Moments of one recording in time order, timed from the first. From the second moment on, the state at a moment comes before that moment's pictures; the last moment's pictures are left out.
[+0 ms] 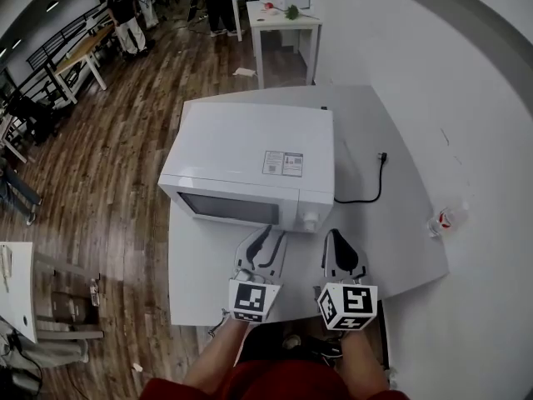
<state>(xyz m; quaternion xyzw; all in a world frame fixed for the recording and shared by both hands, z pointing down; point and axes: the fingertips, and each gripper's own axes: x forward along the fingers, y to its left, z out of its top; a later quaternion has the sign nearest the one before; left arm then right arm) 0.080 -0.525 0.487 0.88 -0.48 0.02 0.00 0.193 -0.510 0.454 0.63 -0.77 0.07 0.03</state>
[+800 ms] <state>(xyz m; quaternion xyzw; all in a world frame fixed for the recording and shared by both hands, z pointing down) 0.011 -0.438 0.392 0.82 -0.57 -0.02 0.00 0.161 -0.439 0.394 0.60 -0.80 0.02 -0.02</state>
